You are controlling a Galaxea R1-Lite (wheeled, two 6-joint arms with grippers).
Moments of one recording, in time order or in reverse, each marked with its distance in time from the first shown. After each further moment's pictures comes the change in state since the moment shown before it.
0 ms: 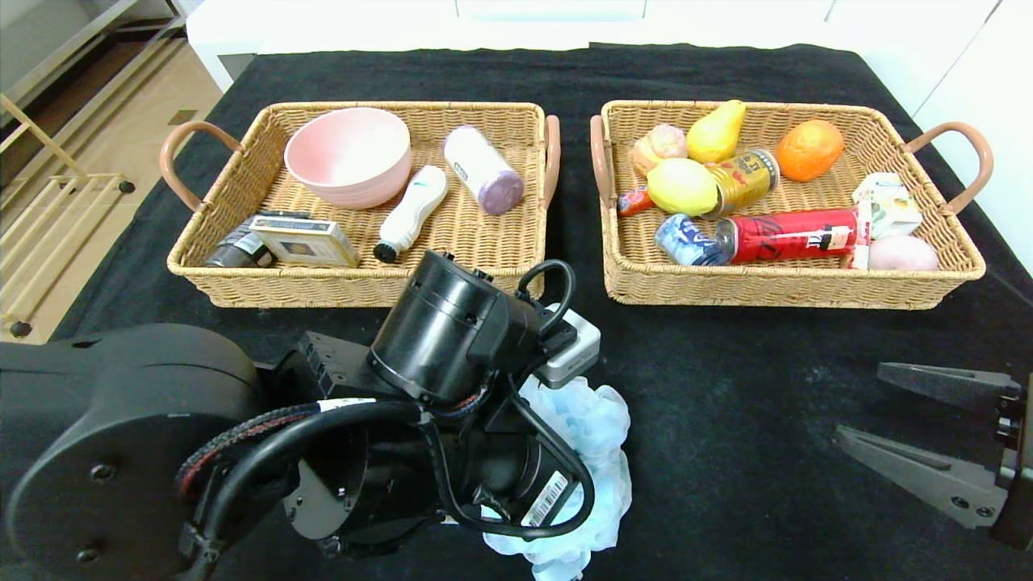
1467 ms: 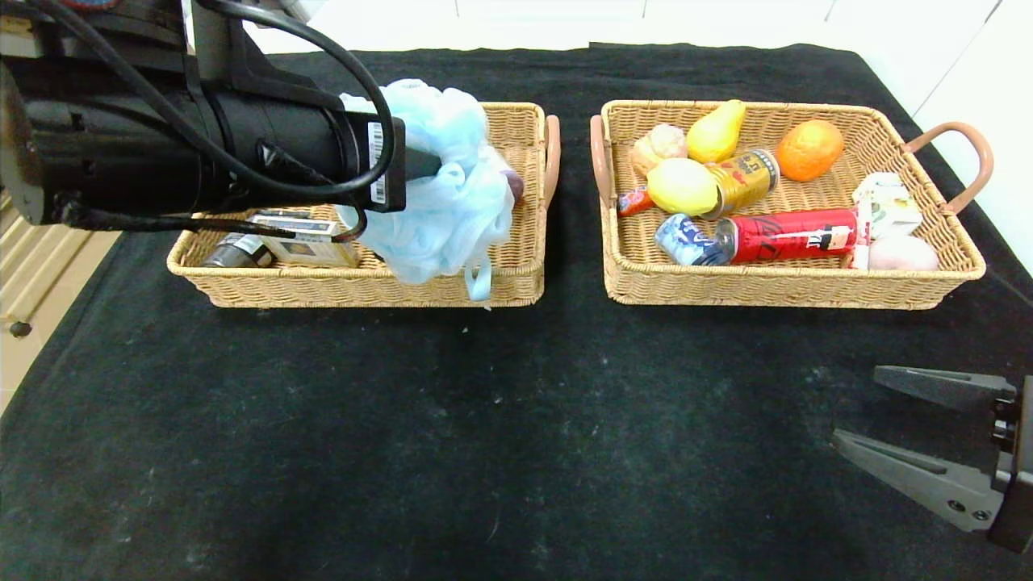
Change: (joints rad) left arm 0.354 -0.121 -0.385 -0.009 -0.054 -0.056; right arm 0.006 0.004 0.004 0.000 0.000 -0.001
